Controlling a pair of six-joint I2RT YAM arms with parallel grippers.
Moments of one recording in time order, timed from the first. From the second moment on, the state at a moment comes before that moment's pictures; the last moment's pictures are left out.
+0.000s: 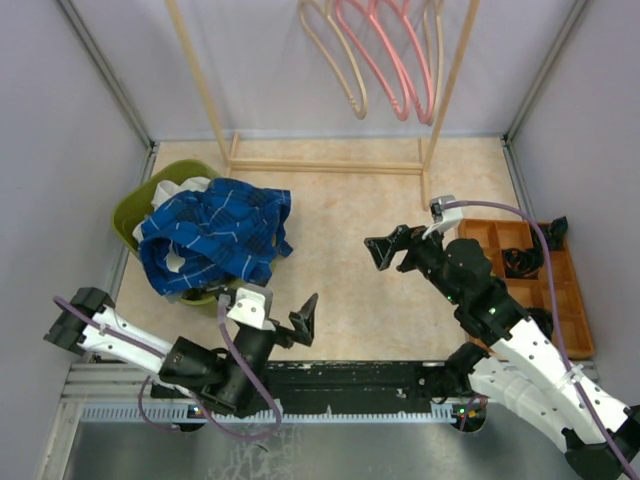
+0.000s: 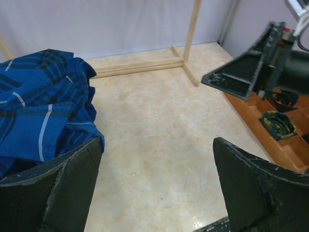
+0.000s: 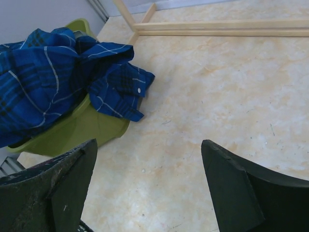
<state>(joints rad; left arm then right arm) -1.94 1.16 0.77 1.53 -1.58 1.01 0.66 0.63 0.66 -0.16 0.10 0.46</state>
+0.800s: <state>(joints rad) -2.04 1.24 1.07 1.53 -1.55 1.43 0.66 0.64 0.66 -0.14 0.02 0.48</state>
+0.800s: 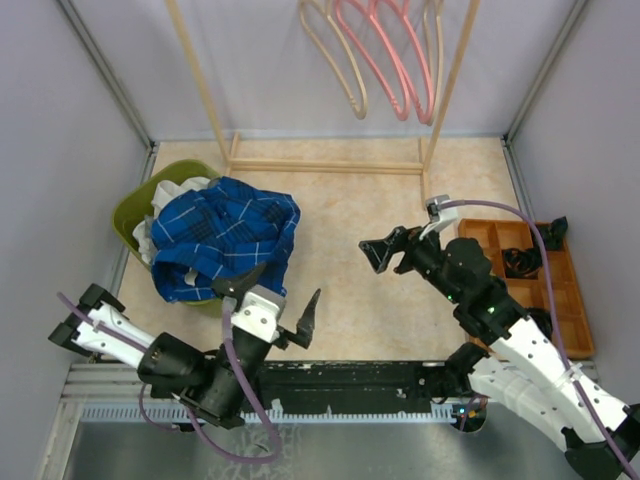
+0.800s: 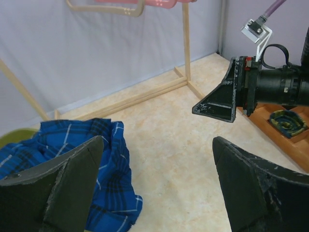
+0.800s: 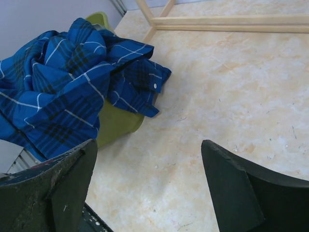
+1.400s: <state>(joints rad) -1.20 1.04 1.08 0.19 -0.55 0.26 0.66 0.59 0.66 -0.18 0.08 0.50</state>
